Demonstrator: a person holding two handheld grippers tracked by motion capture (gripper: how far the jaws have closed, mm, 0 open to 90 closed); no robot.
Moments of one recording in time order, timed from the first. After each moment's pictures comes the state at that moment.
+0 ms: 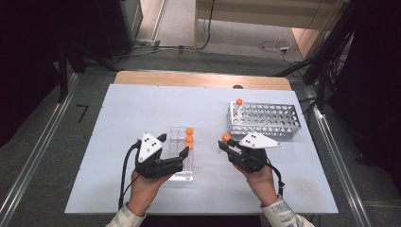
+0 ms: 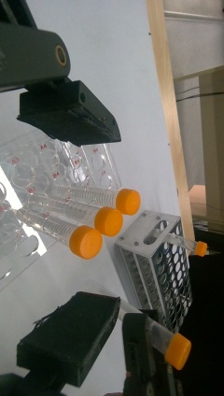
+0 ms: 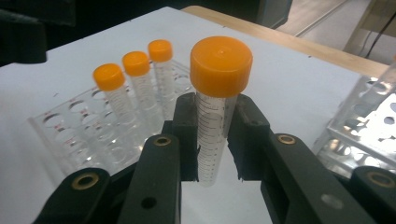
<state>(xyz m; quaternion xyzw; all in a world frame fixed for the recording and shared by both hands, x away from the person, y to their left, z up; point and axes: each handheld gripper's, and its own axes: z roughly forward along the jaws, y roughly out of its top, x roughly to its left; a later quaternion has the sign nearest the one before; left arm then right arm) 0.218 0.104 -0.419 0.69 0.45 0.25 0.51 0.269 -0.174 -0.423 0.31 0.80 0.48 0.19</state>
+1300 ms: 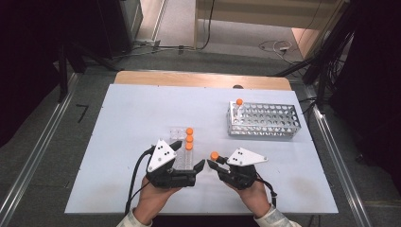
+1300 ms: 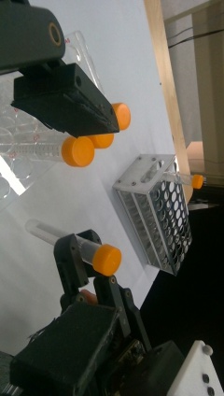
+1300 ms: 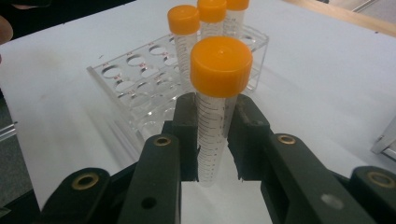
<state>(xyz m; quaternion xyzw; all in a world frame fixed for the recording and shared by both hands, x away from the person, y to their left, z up) 0.200 0.073 -0.411 0.72 0.39 0.20 0.54 0.241 -0.156 -0.448 0.27 0.83 0.47 0.15</state>
